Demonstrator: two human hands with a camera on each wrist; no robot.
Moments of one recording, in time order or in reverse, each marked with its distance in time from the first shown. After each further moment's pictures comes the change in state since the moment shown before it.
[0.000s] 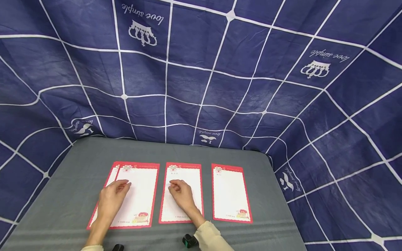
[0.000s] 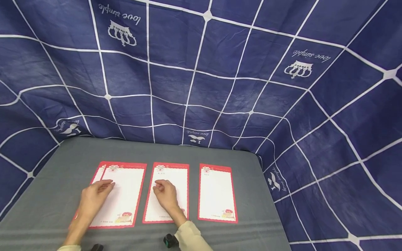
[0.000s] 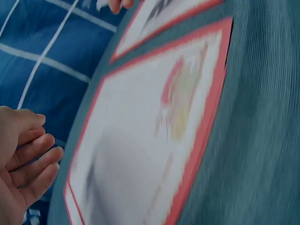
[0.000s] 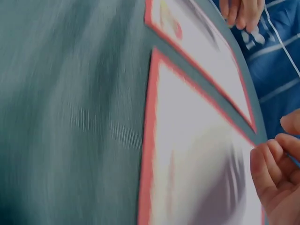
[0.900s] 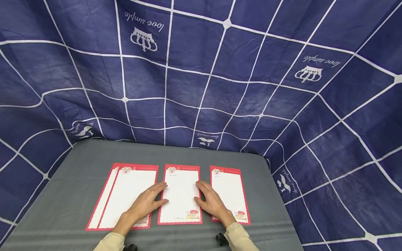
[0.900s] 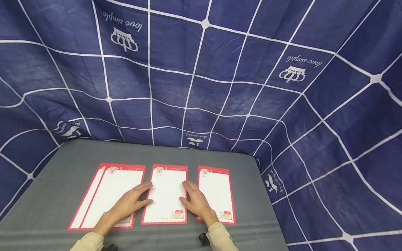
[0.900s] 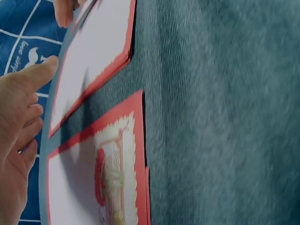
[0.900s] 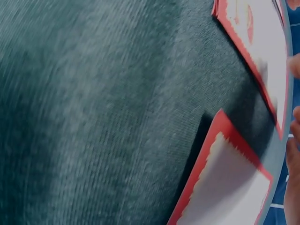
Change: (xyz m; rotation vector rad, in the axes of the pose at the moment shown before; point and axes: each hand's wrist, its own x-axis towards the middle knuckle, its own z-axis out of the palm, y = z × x) left_hand -0.016 0.040 0.072 -0.039 -0.532 0.409; right_hand -0.025 0.067 -0.114 -0.567 -0.229 -0.304
